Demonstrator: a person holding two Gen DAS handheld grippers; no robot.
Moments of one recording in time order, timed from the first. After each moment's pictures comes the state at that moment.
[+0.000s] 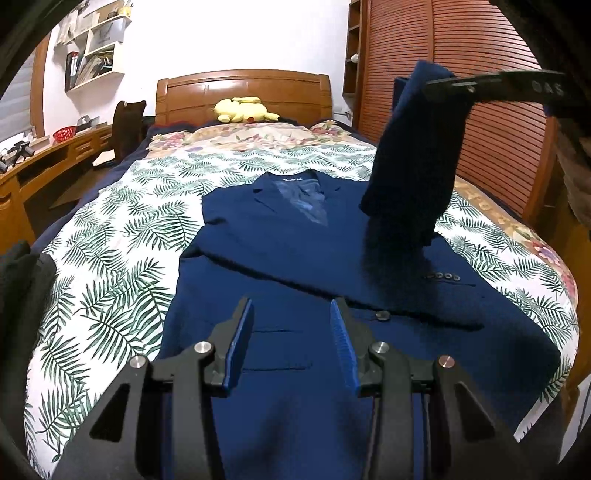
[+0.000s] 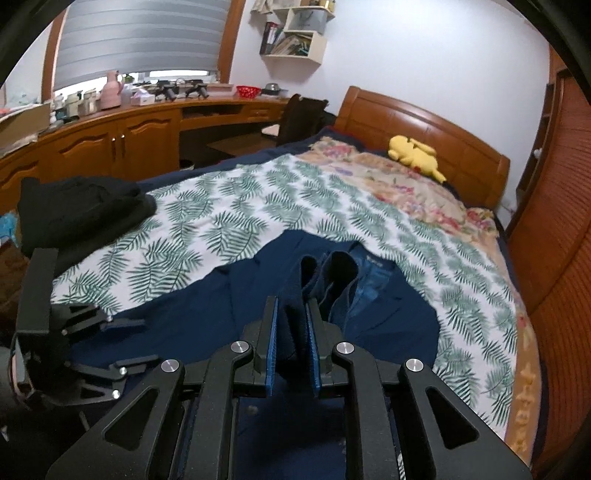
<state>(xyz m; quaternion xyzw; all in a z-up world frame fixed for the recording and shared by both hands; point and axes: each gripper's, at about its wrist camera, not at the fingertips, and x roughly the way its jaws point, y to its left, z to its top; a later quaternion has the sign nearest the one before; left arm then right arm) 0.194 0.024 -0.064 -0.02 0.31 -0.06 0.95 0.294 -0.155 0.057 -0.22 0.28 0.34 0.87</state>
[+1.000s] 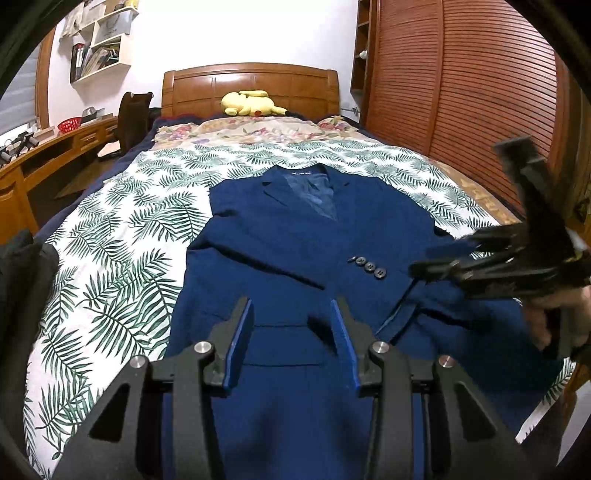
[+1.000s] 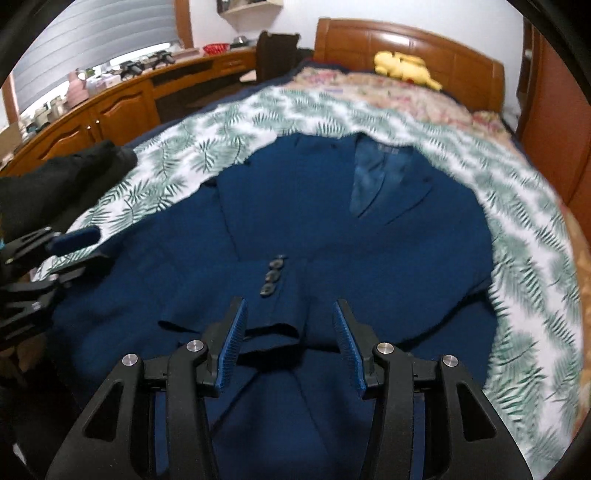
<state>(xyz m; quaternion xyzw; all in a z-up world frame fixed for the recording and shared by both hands) 0.198 0.033 -0.070 -0.03 0.32 -0.06 0.95 0.324 -0.174 -0.089 -0.14 0.41 0.31 0.84</state>
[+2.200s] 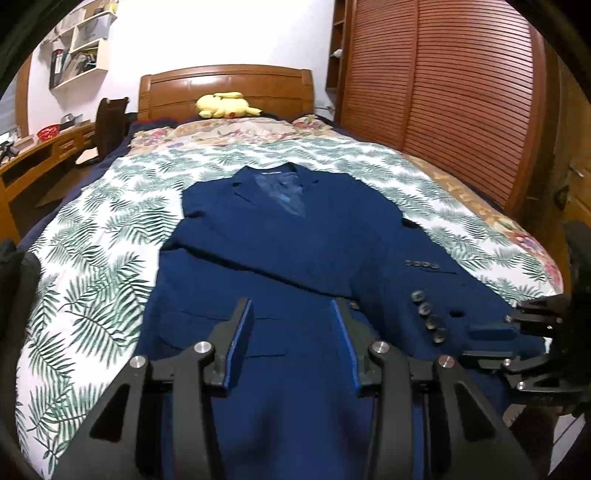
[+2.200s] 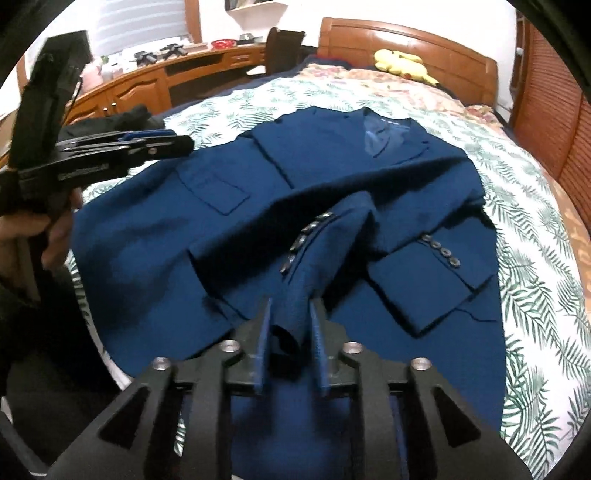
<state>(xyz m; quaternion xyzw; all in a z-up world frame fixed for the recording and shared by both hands) 0.182 0.010 -0.068 -0.02 0.32 -0.11 0.94 0.195 -0.222 -0.102 -0.15 0.39 0.30 0.86</state>
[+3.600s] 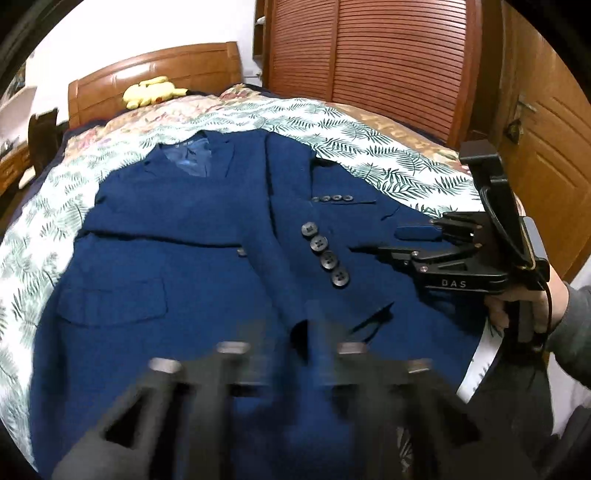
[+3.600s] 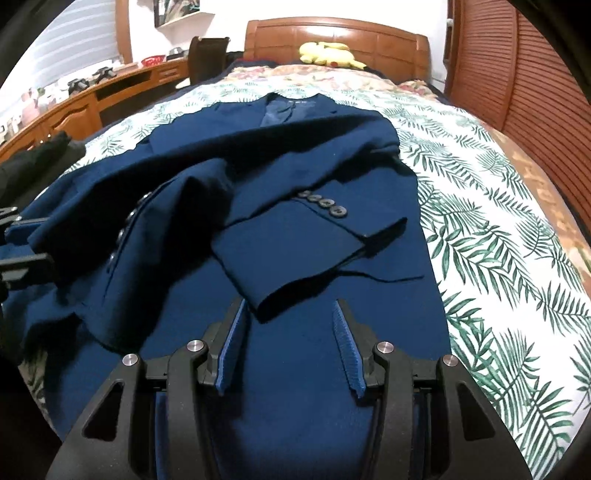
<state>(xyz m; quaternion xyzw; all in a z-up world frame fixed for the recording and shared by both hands) 0.159 -0.075 -0.090 0.05 0.36 -0.21 0.91 0.239 -0.303 -0.148 -0.10 0.39 0.20 0.89</state>
